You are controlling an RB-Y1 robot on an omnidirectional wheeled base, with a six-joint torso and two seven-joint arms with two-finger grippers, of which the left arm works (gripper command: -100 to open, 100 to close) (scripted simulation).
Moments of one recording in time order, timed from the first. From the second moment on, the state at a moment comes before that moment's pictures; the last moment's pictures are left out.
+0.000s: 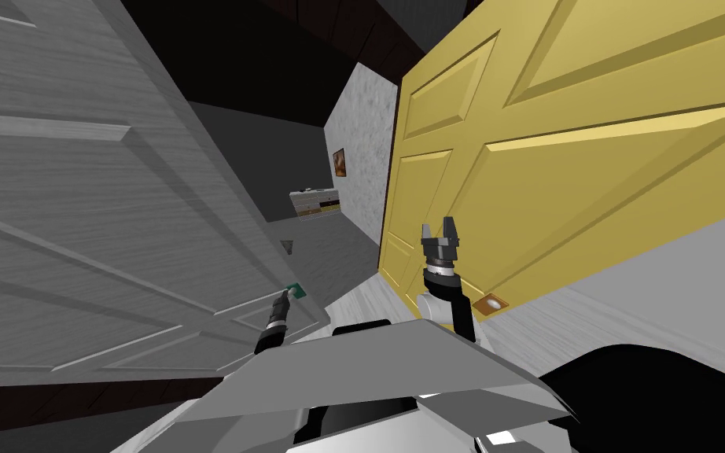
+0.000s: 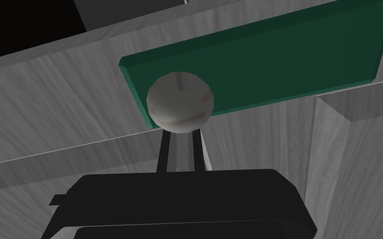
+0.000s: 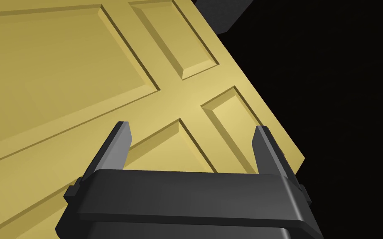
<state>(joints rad) 0.14 0.21 0.22 -0.85 0.00 -0.81 -0.01</state>
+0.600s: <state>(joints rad) 0.13 0.20 0.21 -0.85 0.03 -0.80 0.09</state>
